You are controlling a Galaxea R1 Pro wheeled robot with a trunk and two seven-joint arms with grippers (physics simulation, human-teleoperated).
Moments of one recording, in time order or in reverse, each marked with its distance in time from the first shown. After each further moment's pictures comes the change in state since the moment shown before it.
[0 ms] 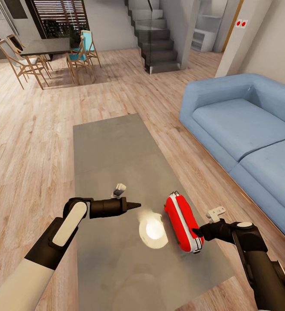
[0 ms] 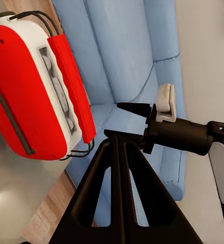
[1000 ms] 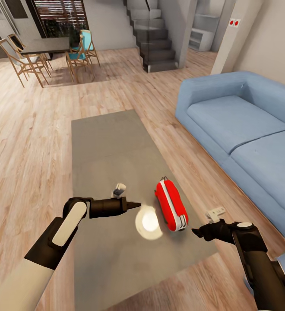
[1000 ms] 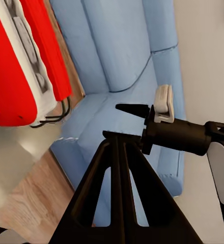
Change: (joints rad) left arm 0.000 0.002 0.000 -0.007 0.000 0.000 0.000; right arm 0.000 0.000 -0.001 0.006 -0.003 0.000 0.000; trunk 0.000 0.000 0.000
